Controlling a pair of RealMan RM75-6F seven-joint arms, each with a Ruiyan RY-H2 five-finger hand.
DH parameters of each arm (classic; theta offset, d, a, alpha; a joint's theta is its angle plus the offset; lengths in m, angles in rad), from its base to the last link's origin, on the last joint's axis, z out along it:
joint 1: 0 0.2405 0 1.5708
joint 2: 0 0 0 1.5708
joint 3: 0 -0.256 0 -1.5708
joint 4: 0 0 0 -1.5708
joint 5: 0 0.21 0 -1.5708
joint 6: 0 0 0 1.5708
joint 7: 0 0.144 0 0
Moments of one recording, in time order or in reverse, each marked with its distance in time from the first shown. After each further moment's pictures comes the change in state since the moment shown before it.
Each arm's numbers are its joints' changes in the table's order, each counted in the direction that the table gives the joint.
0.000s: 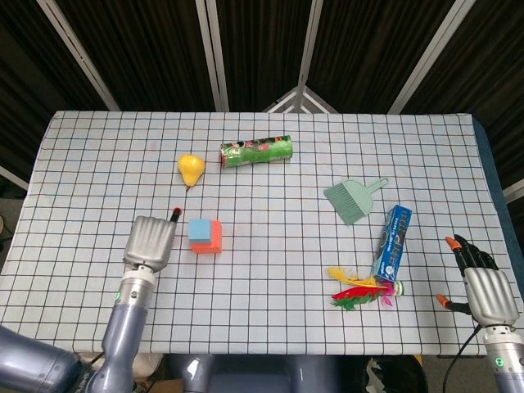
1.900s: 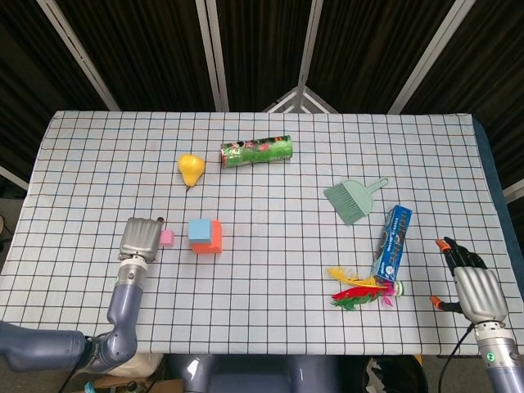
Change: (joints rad) left arm 0.074 0.156 -0.071 -0.567 0.004 -0.369 -0.180; right arm 0.032 0.014 0.008 -0.001 0.029 -0.070 -0.031
